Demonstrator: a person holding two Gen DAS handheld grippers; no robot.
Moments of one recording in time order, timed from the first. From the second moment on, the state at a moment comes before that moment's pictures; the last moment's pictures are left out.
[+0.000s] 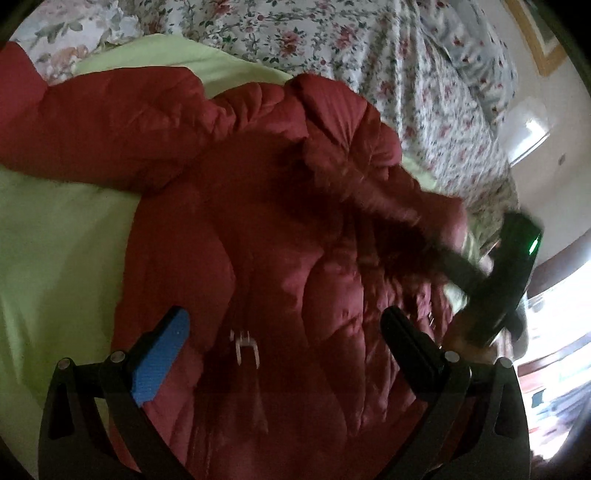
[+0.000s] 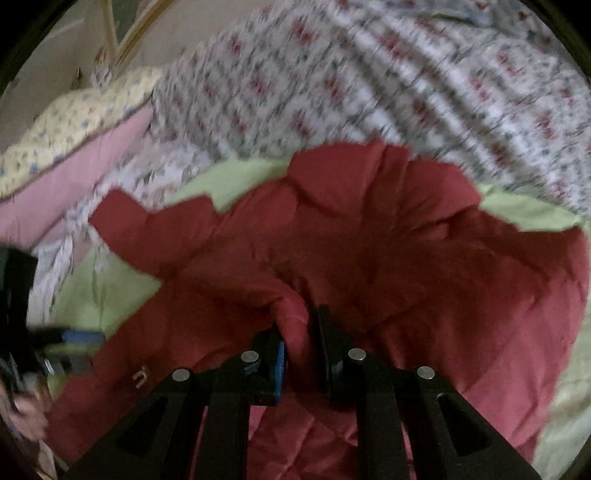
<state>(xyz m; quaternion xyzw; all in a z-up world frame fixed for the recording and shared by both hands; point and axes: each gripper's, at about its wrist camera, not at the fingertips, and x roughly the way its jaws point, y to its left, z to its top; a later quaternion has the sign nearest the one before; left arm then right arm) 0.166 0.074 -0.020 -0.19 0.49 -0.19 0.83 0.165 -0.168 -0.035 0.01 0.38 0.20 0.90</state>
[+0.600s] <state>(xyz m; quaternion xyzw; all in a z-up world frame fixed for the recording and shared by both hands) 0.304 0.034 -0.050 -0.19 0.52 -0.22 0.80 0.177 -0.155 -0.058 0.02 0.41 0.22 0.88</state>
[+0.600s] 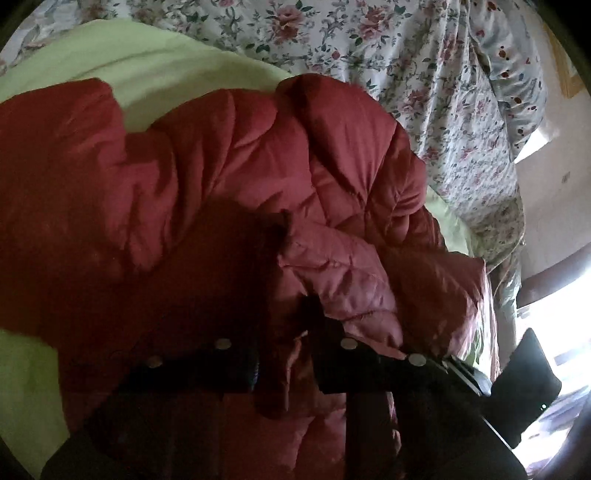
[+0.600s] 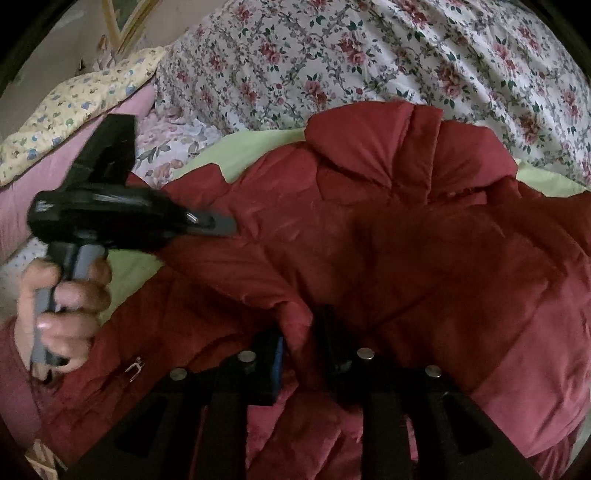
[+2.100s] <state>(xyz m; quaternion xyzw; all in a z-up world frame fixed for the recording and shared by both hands) 0.238 0.067 -0.049 -0.10 0.43 -0.11 0.89 0.159 -0.253 -0.058 0.10 0.43 0.05 0.90</state>
